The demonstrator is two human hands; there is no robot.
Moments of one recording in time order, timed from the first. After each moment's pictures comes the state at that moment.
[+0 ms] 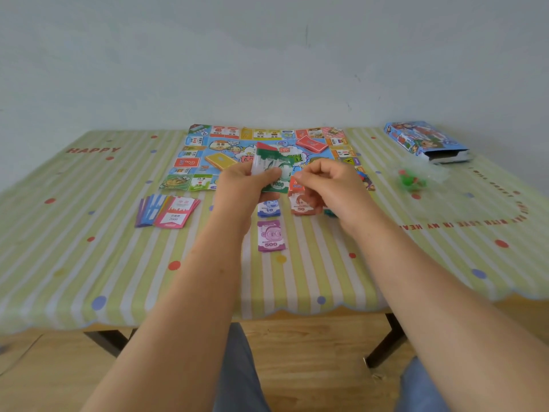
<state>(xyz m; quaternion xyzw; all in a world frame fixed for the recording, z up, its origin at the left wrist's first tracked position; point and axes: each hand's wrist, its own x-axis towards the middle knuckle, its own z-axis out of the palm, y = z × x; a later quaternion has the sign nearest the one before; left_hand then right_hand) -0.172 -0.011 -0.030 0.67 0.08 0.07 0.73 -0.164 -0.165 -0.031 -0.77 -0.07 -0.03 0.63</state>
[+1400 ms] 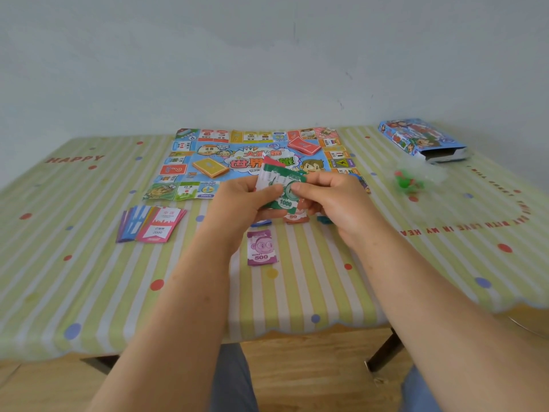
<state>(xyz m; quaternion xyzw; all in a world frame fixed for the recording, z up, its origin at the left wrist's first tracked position) -0.170 -0.016 -0.035 0.67 0.01 -0.03 0.74 -0.155 -0.174 -0.043 -0.74 -0.05 -0.02 0.67</state>
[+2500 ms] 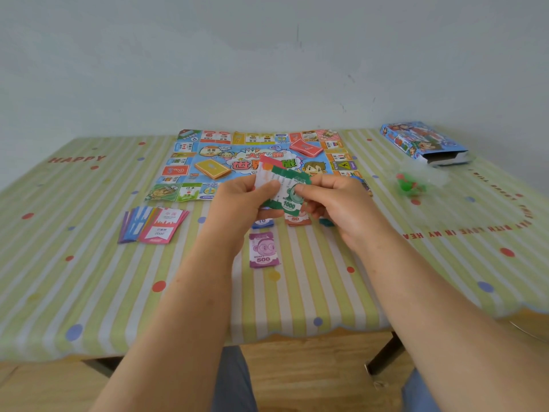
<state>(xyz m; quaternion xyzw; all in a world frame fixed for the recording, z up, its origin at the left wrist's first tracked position) -0.172 -0.015 -0.035 0.67 0.02 0.01 0.74 -0.156 -0.174 -0.041 -0.74 -0.03 -0.01 0.67</state>
